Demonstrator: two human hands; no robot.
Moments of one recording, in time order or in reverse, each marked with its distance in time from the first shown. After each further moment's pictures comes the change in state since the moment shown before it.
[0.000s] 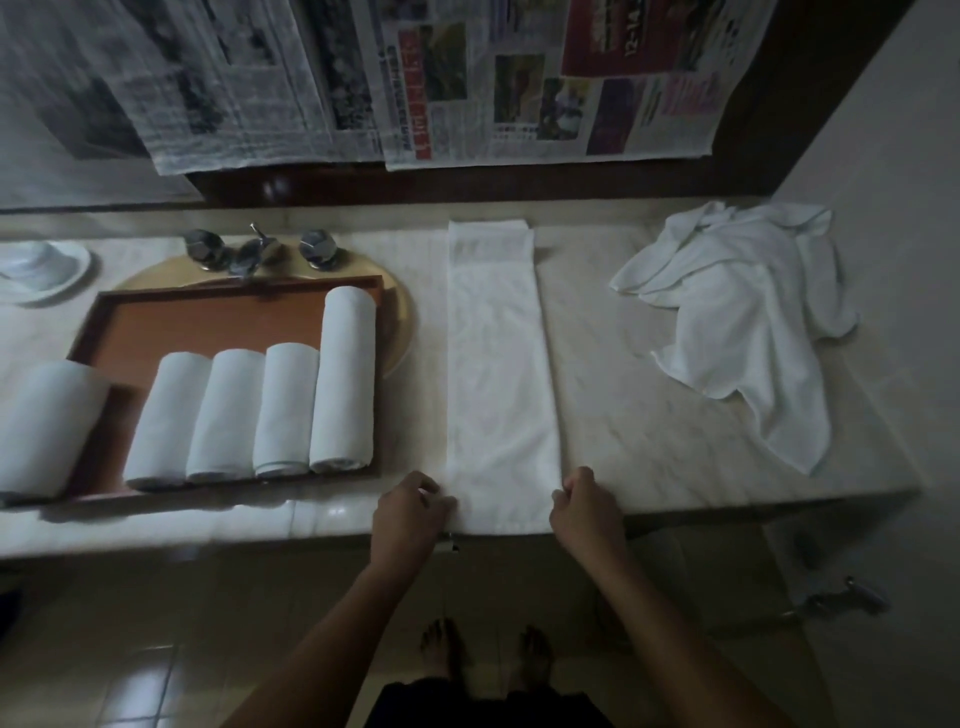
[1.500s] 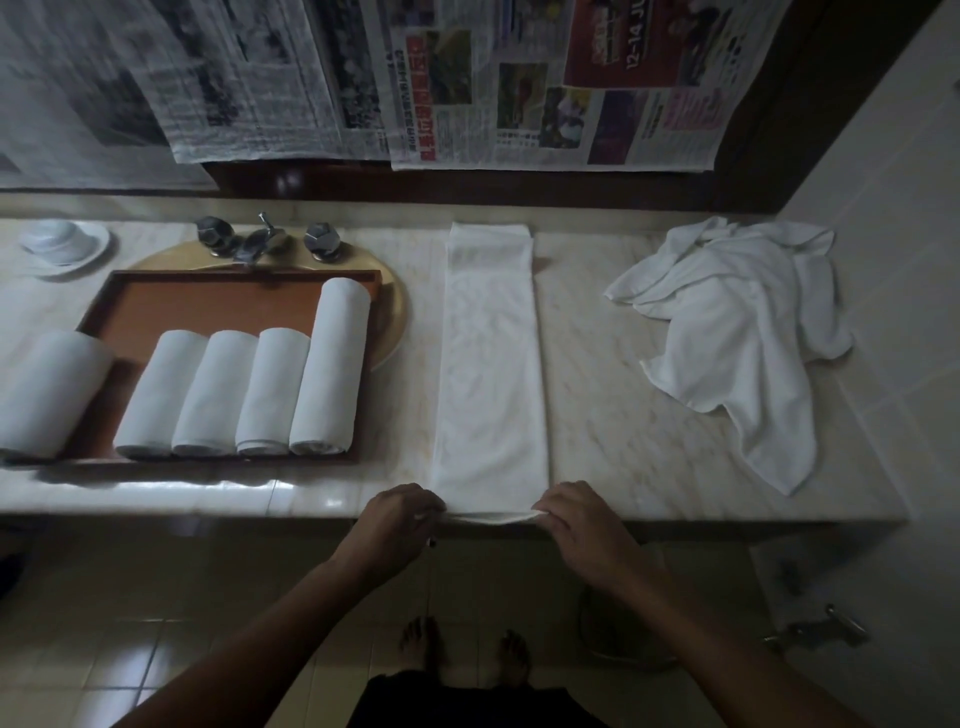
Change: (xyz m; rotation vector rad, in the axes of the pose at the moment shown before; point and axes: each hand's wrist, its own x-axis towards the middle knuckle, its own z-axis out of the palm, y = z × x) left_hand -0.012 -0.019 0.009 0.236 -0.074 0.602; right_hand 0.019 0.069 -0.026 -0.092 0.015 -0.900
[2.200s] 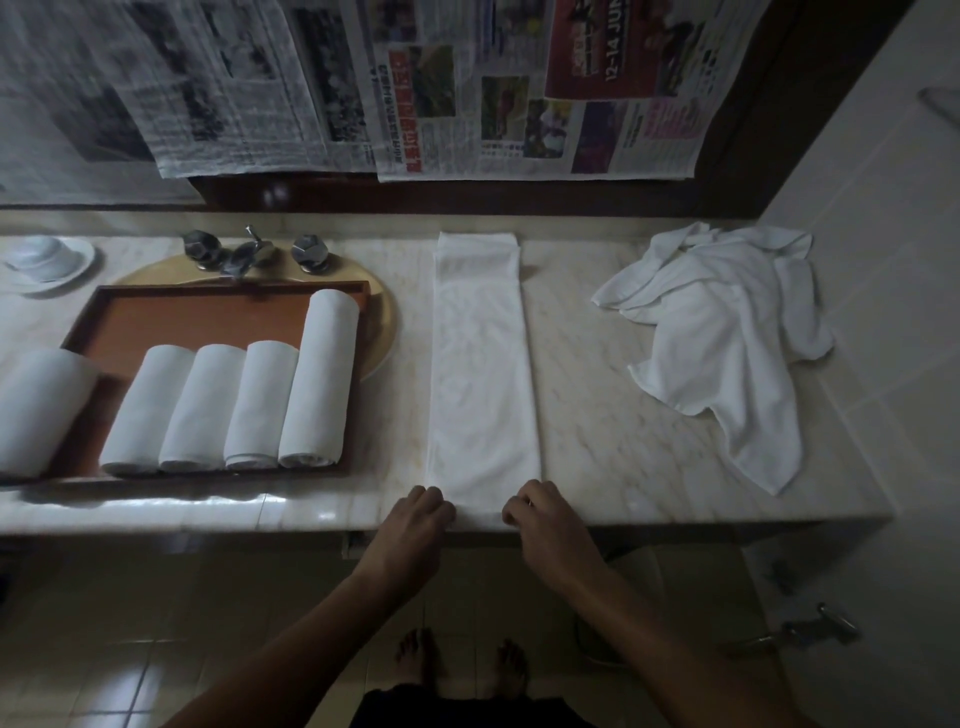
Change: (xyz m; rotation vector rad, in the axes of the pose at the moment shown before) left_hand 0.006 0.018 0.027 0.264 -0.021 0.202; right_hand 0.011 -0.030 0.021 -0.126 -0.079 0.115
